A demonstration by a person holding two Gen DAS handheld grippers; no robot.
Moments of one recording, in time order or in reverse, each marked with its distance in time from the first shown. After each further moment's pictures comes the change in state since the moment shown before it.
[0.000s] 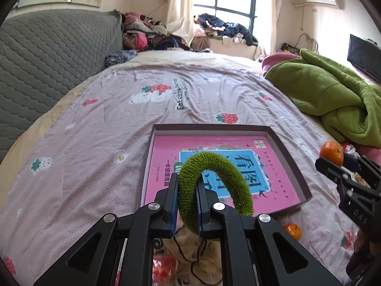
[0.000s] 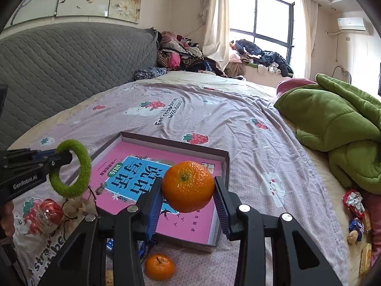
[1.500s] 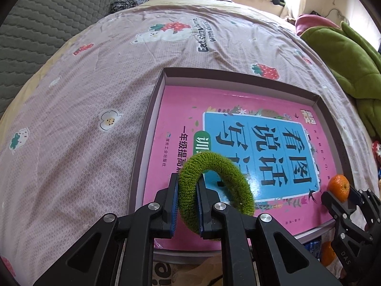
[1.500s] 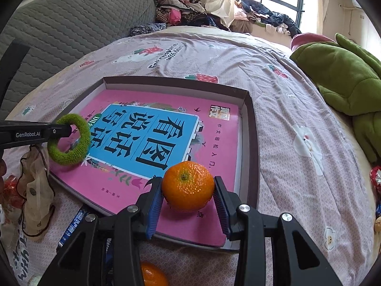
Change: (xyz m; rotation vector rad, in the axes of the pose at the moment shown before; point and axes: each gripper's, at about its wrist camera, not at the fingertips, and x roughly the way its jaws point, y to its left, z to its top) left arm 0.121 0.018 0.001 -0.070 0.329 0.087; right arm 0.097 -0.002 -0.042 0.024 0.268 0.035
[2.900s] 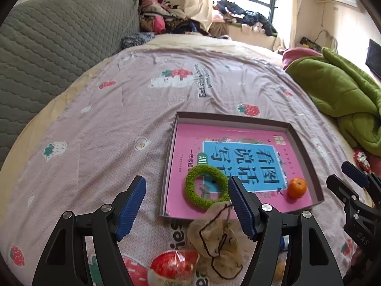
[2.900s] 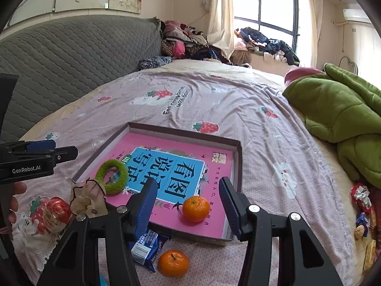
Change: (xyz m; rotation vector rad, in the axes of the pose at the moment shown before) left arm -0.120 0.018 -0.035 -0.002 -0.244 -0.018; right arm -0.102 0.017 0.020 -0.014 -0.202 0.003
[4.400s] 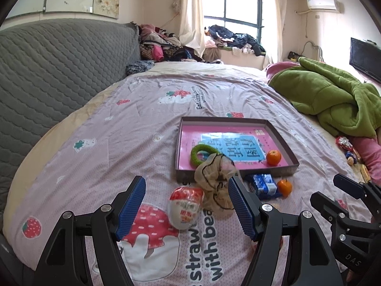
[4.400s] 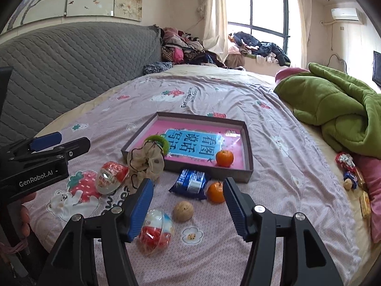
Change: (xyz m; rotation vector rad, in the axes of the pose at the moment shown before) left arm -0.116 0.014 -0.098 0.052 -0.166 -0.002; right arm -0.113 0.077 -0.073 0.047 -0.018 -0.027
